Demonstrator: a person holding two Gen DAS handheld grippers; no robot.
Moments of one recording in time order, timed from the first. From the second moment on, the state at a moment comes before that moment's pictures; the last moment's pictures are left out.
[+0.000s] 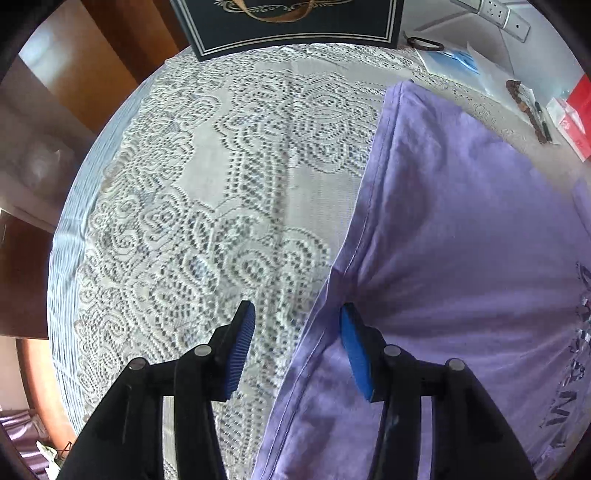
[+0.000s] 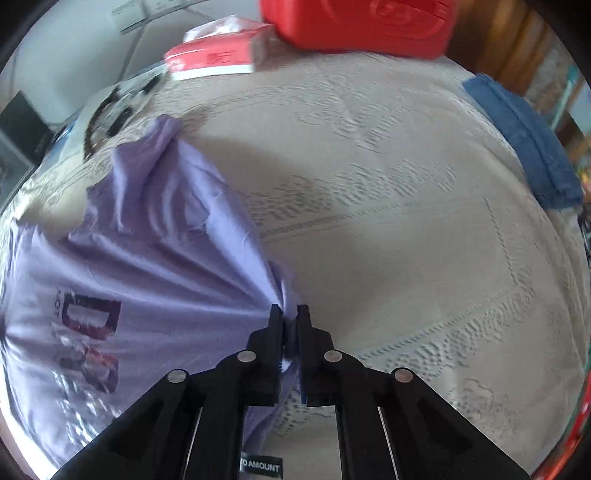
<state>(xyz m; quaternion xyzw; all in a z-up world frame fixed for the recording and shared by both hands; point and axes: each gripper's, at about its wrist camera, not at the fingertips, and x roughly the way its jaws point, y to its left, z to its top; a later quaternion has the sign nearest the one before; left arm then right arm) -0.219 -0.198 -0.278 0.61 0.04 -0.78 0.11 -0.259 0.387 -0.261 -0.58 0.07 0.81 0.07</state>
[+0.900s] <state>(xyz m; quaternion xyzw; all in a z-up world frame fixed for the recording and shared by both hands) -0.050 -0.180 -0.280 0.60 0.07 -0.79 0.04 -0.011 0.352 -0.245 -0.56 0.20 0.80 -0.07</state>
